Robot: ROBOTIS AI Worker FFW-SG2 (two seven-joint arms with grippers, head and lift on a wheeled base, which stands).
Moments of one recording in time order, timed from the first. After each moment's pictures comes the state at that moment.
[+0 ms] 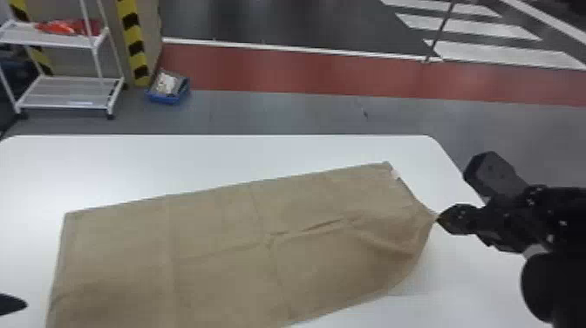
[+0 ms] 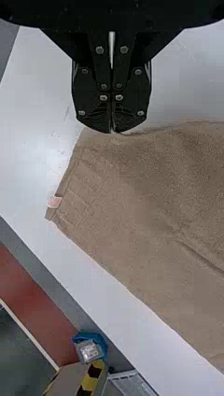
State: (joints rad) left arm 0.73 0.30 0.54 -2.29 0.04 0.25 -1.27; right arm 0.12 -0.28 -0.27 -2.10 0.98 0.62 1.36
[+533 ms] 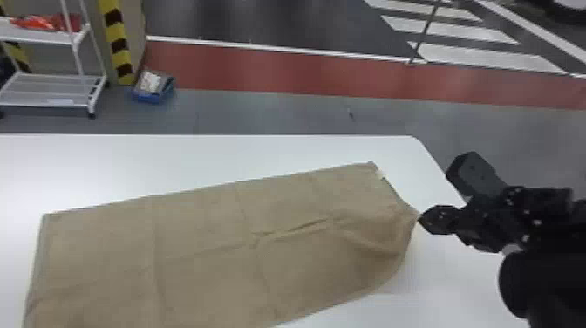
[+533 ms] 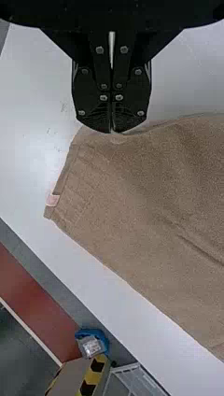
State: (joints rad) left arm 0.84 0.36 0.38 -2.23 -0.22 -0.04 -1.07; right arm 0.12 -0.27 -0.28 -2.11 0.97 0.64 1.36
